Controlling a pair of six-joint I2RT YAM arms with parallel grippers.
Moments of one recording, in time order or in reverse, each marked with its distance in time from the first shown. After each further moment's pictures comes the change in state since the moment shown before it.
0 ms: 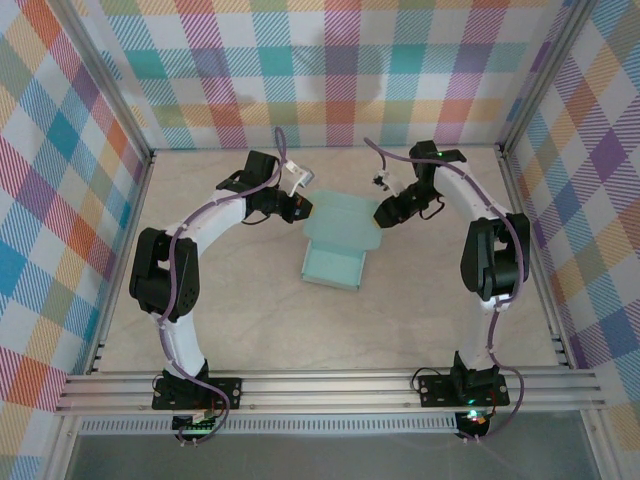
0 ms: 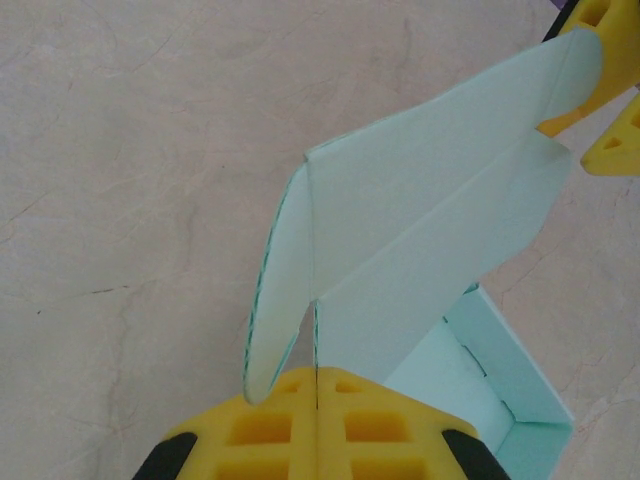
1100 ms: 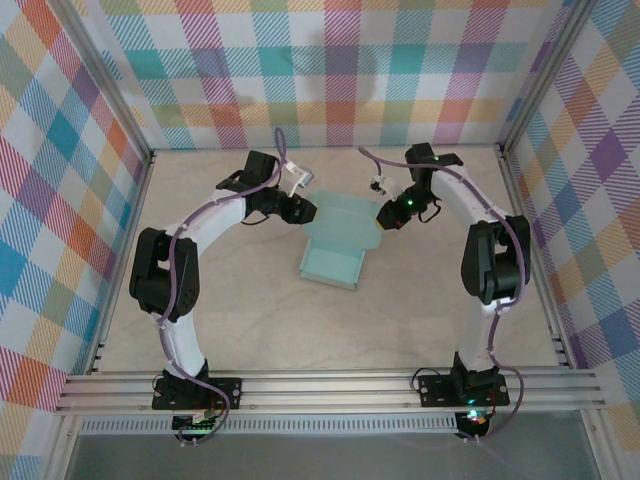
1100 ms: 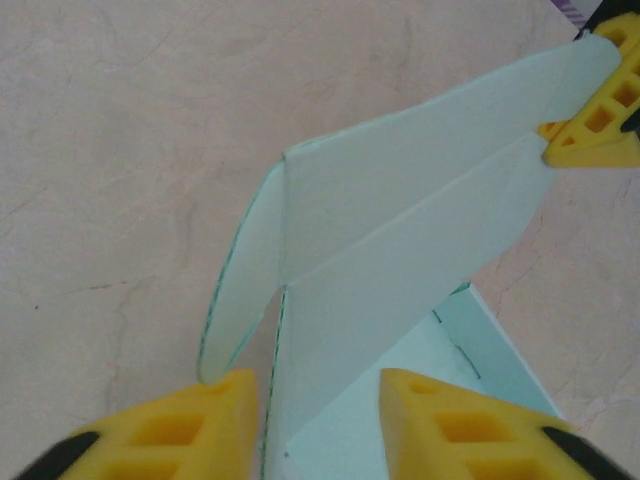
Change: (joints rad) left arm 0.001 0.000 0.006 -0.031 -0.001 0.004; right arm 0.035 -0.041 -0.060 0.066 0.106 -0.019
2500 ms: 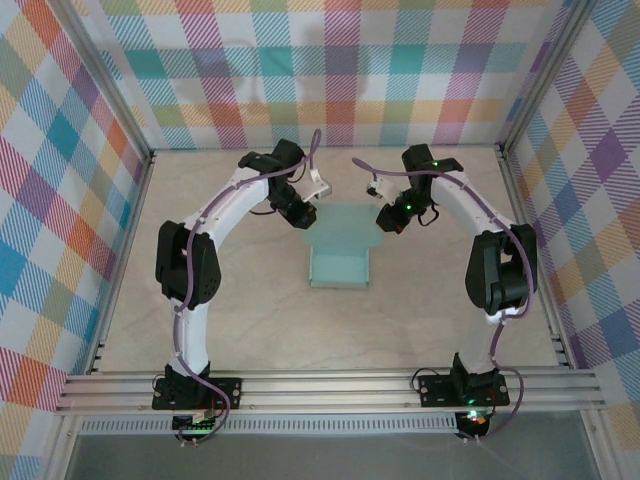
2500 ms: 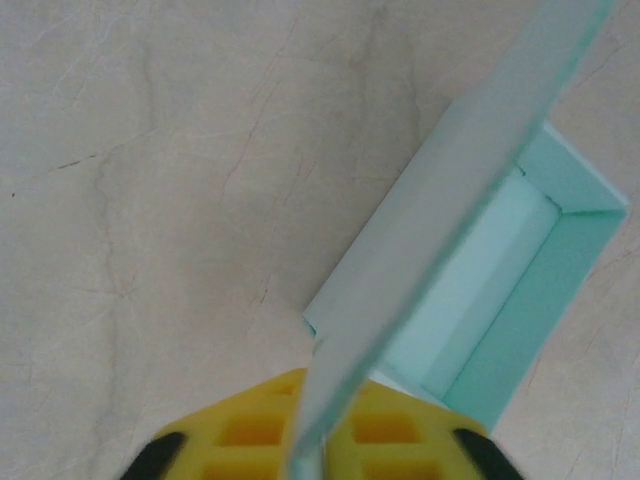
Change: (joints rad) left arm -0.105 0.167 0.425 -0.633 -0.265 0.257; right arm 0.039 -0.083 -0.073 0.062 0.074 -0.068
